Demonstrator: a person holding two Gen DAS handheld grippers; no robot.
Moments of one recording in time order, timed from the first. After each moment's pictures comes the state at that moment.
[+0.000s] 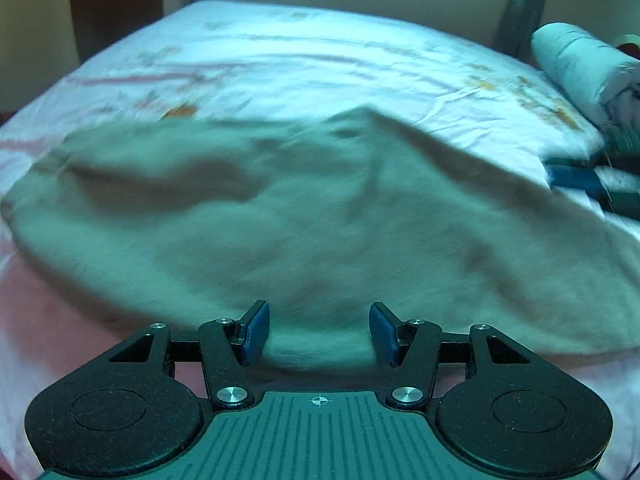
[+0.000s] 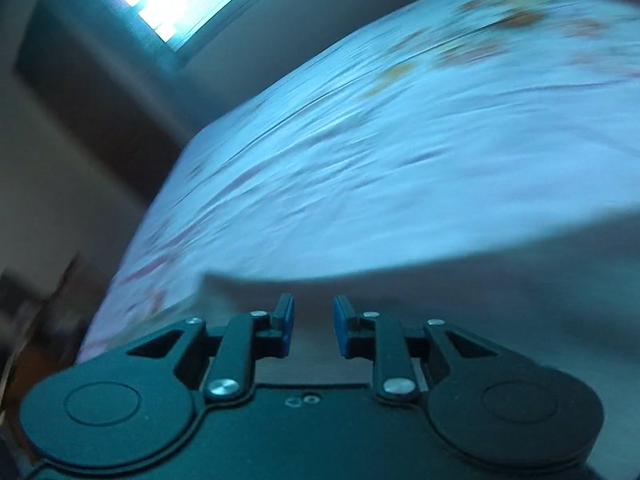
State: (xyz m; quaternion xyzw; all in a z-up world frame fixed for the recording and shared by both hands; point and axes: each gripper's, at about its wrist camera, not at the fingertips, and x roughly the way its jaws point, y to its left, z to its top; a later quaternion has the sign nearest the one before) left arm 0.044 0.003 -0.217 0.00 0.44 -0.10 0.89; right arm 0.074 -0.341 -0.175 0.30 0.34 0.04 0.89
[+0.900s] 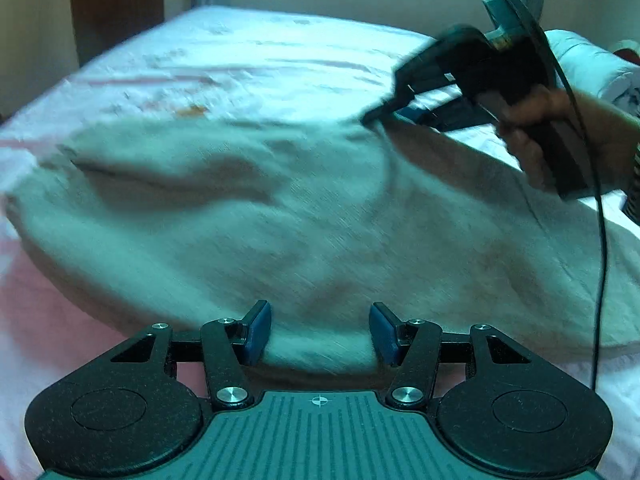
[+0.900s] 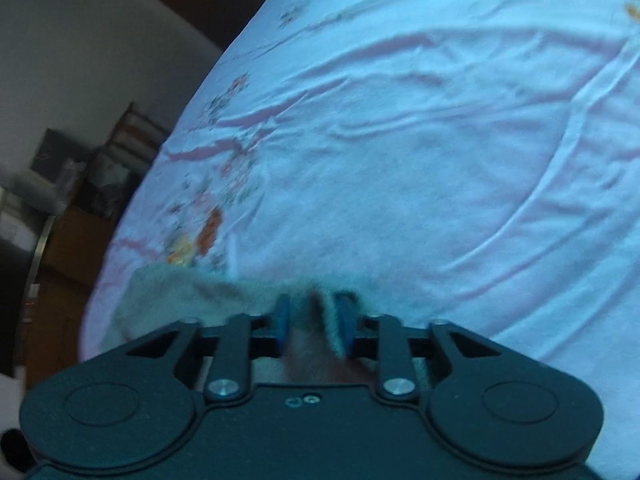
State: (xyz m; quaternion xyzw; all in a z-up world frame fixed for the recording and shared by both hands) left arm 0.043 0.014 -0.214 0.01 0.42 -0.09 0.91; right arm 0.273 -0.228 -0.206 0.21 0.49 0.21 0.82
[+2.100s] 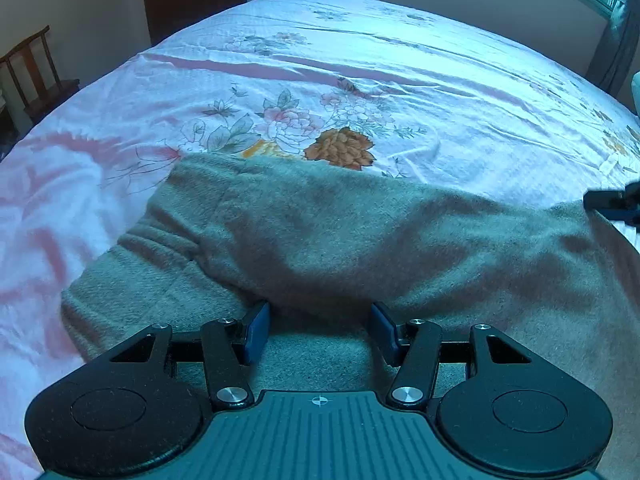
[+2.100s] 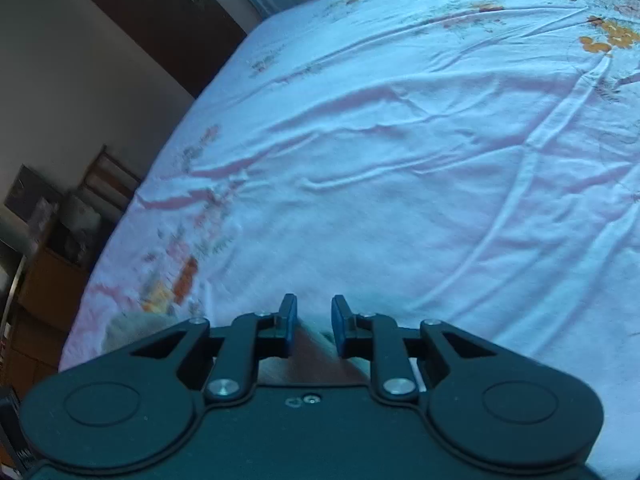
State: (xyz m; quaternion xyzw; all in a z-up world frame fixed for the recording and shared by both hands) left arm 0.173 0.120 -0.230 -0.02 0.45 0.01 0.89; right arm 0.270 -0.240 -0.198 0.22 0.46 0.15 0.85
